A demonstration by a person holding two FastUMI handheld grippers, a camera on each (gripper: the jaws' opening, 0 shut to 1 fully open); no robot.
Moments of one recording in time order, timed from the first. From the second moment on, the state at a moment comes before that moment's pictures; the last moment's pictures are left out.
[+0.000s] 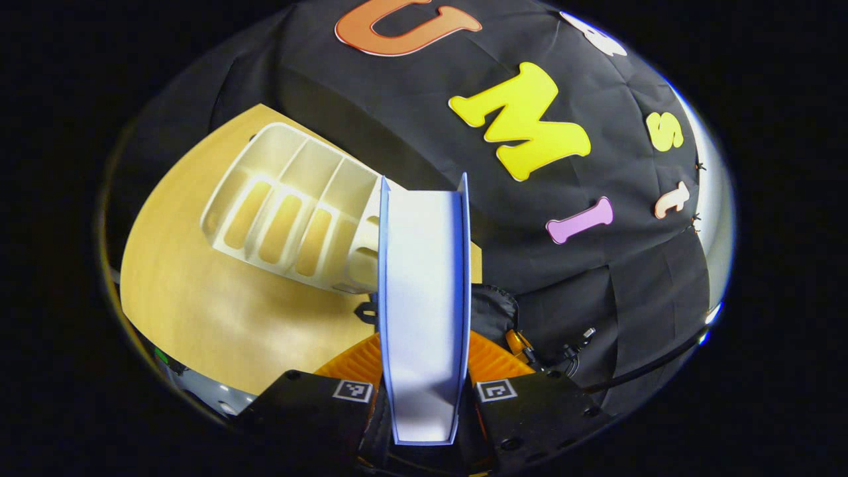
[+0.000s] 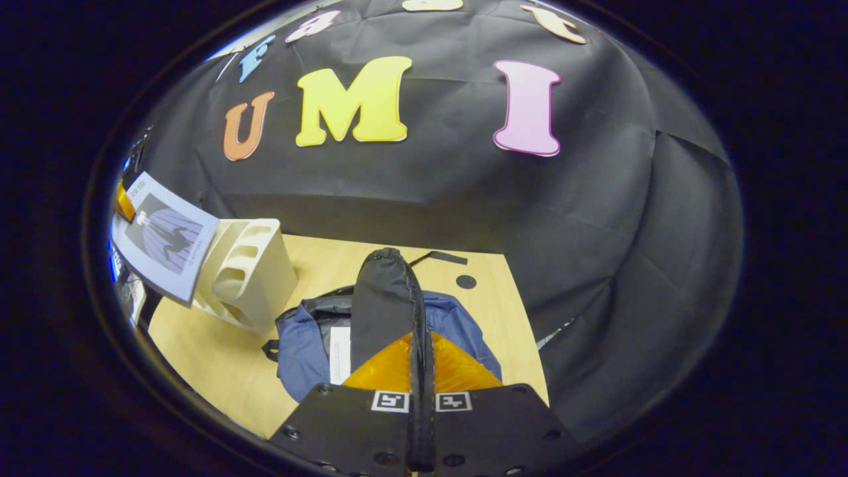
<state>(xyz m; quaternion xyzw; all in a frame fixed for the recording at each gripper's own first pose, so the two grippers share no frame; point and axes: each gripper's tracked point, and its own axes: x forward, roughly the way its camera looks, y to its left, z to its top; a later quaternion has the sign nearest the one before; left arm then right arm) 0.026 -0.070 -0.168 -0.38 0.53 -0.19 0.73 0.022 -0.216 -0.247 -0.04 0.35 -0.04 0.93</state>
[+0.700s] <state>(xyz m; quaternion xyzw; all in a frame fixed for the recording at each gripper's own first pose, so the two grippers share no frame) 0.009 -0.224 -0.279 -0.40 0.57 -0.21 0.69 0.024 -0.225 -0.234 -0.02 0.35 -0.03 0.94</state>
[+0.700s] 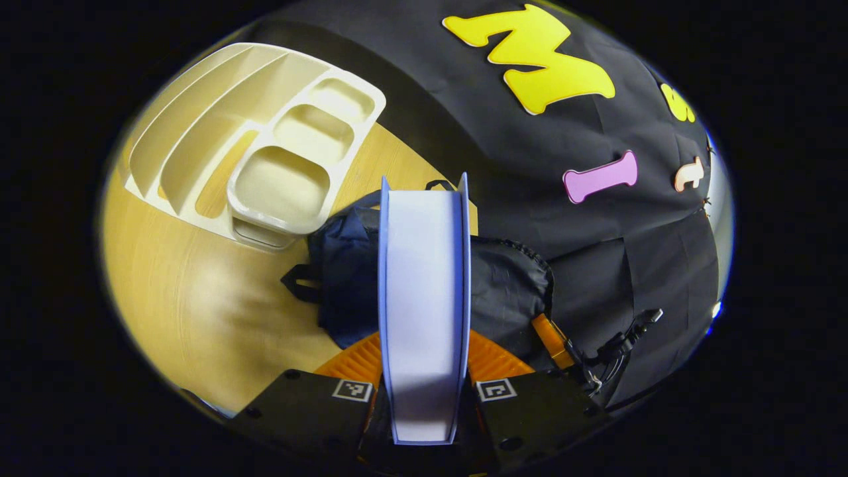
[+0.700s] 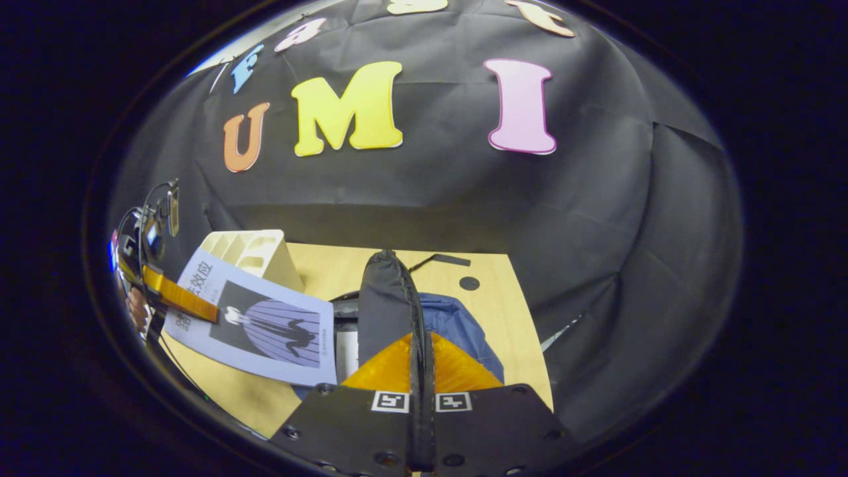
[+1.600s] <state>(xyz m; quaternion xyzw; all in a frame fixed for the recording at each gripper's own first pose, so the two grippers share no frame) 0.017 -0.315 -0.325 -0.47 0.56 -0.27 0.63 0.029 -0.244 -0.208 -0.03 0.36 -0.03 0.93</state>
